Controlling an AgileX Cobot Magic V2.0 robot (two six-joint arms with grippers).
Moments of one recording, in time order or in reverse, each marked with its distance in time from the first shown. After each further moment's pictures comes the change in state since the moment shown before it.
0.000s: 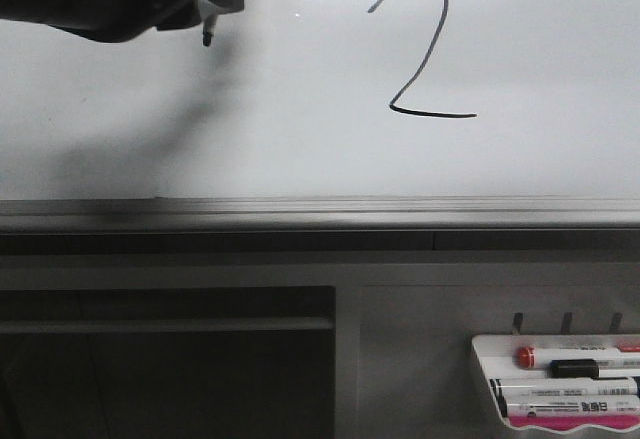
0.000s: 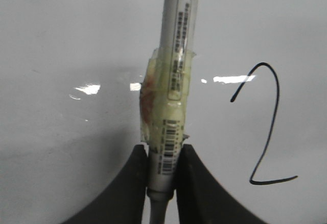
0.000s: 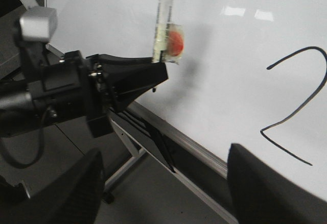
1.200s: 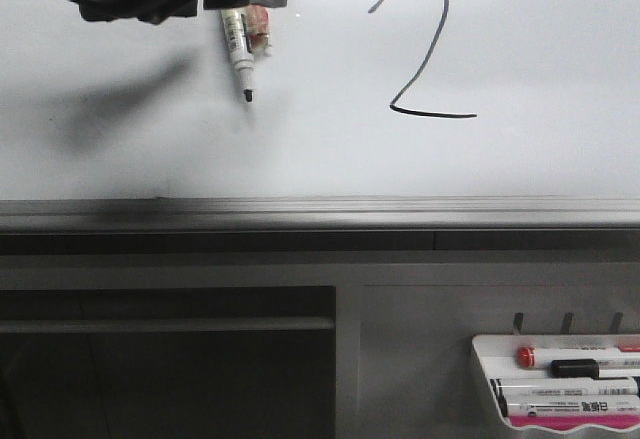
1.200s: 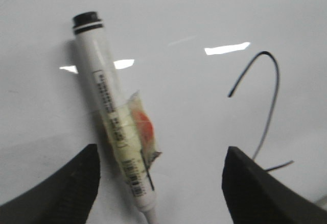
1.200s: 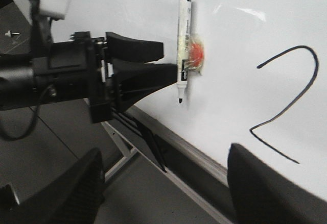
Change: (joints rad) left arm 0.111 -0.053 -0.091 0.007 0.303 0.155; right arm 0.000 -0.007 0.000 -0.024 -0.039 0.005
